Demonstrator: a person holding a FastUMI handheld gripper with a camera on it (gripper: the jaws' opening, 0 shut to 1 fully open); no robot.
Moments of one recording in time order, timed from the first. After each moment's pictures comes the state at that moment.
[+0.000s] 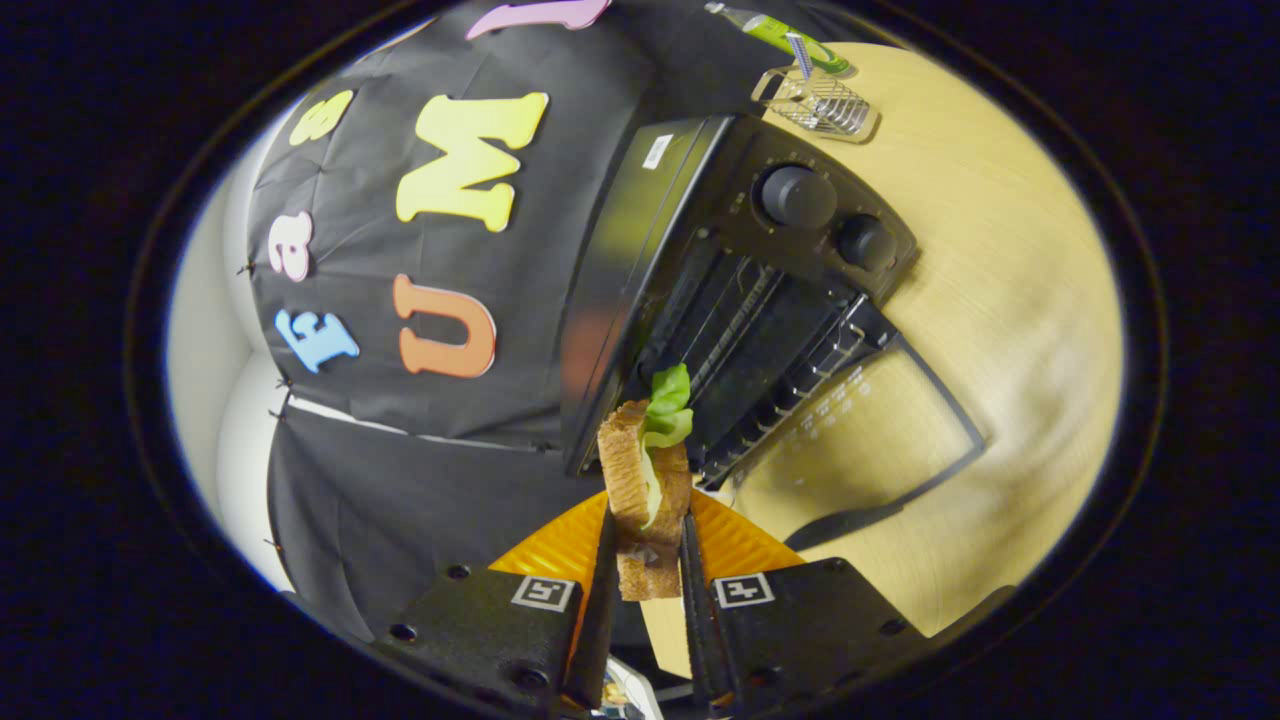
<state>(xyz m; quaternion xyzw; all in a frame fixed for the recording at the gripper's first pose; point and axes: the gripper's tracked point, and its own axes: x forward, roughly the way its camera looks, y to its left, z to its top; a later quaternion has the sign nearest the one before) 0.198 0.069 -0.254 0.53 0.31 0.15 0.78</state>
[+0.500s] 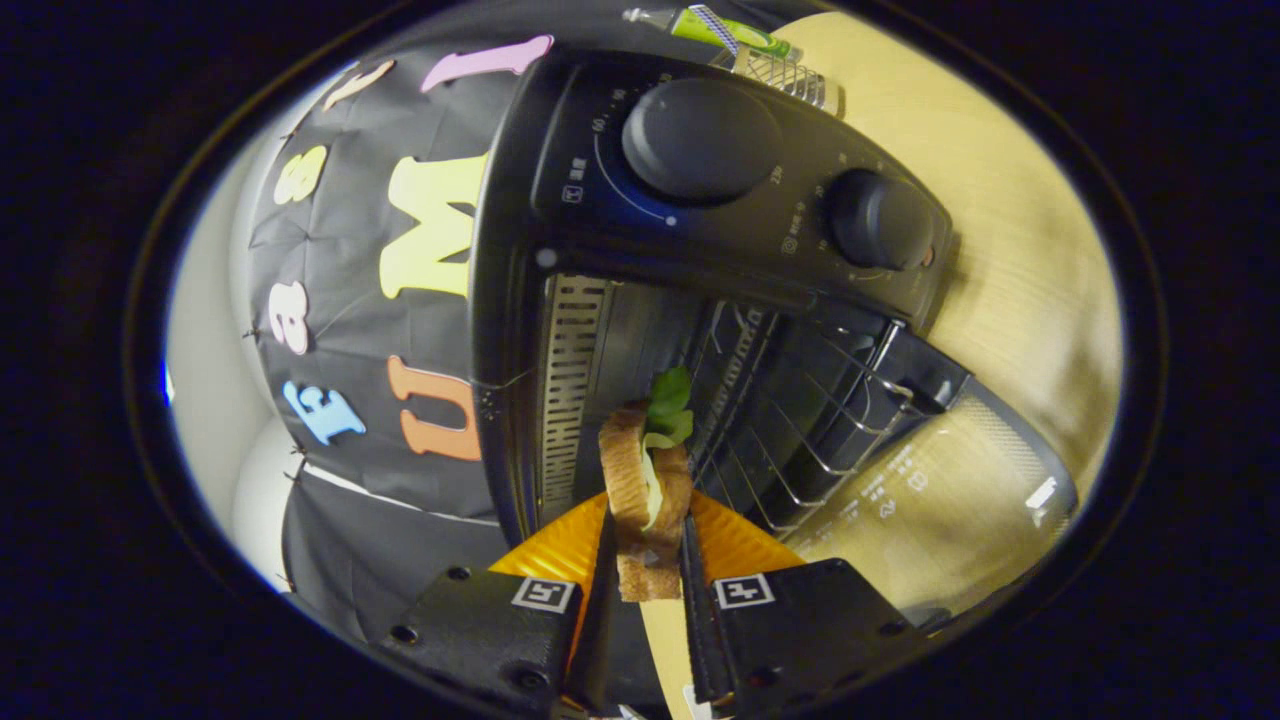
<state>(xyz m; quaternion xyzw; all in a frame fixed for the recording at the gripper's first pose) 0.287 0.076 -0.299 0.58 0.21 0.12 0.77</state>
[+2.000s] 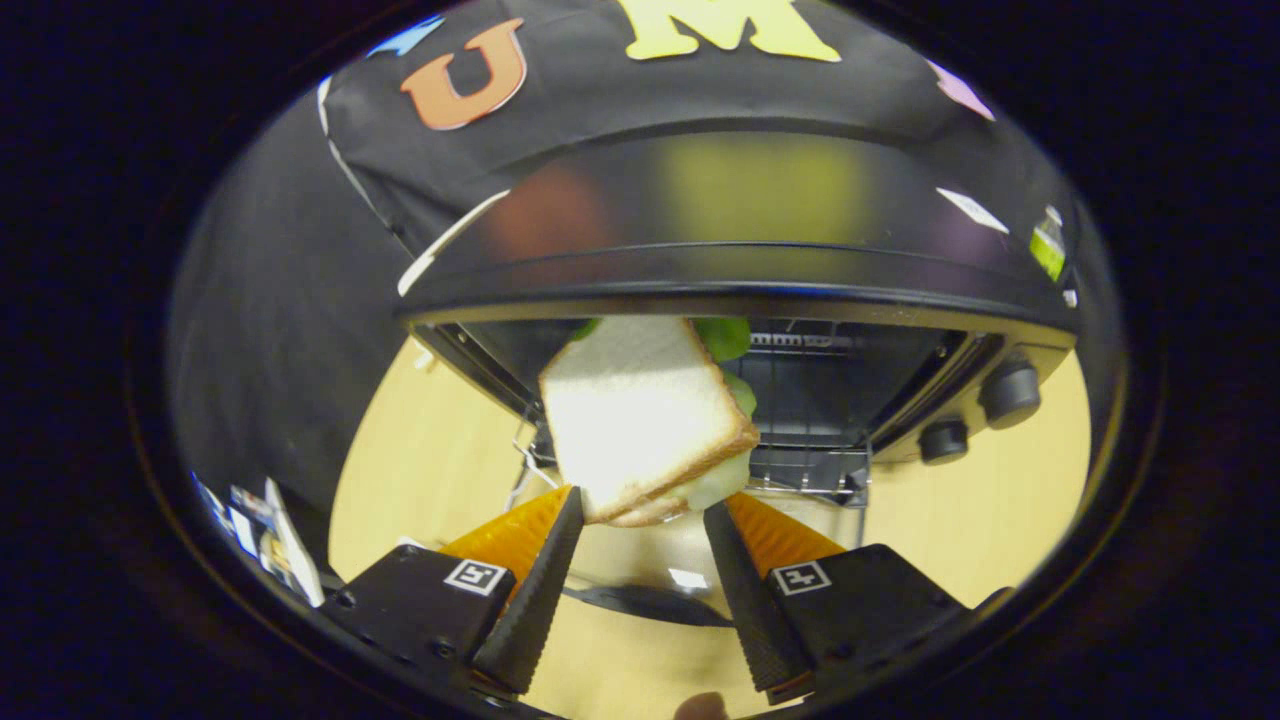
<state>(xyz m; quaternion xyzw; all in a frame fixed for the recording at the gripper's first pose) 0.246 0.087 -0.326 -0.02 0.44 0.13 0.89</state>
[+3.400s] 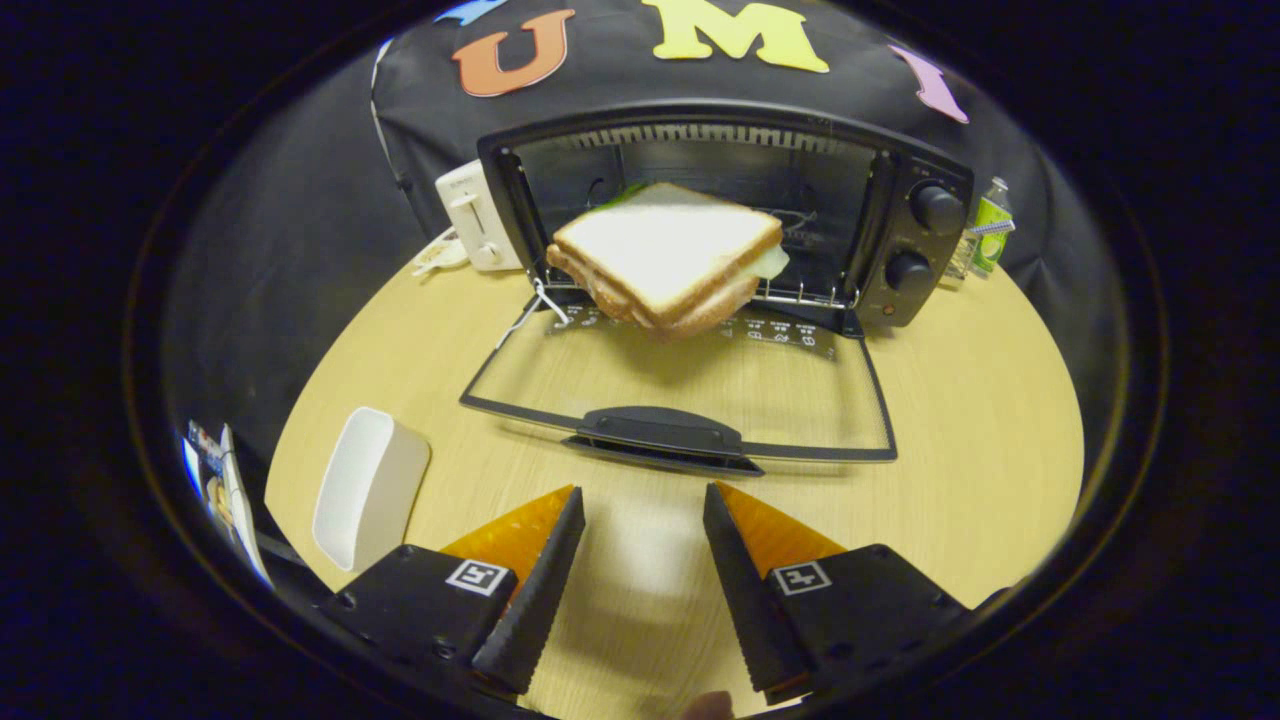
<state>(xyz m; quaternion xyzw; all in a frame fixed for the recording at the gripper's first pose) 0.144 0.086 -0.407 -0.03 0.41 0.09 0.91</state>
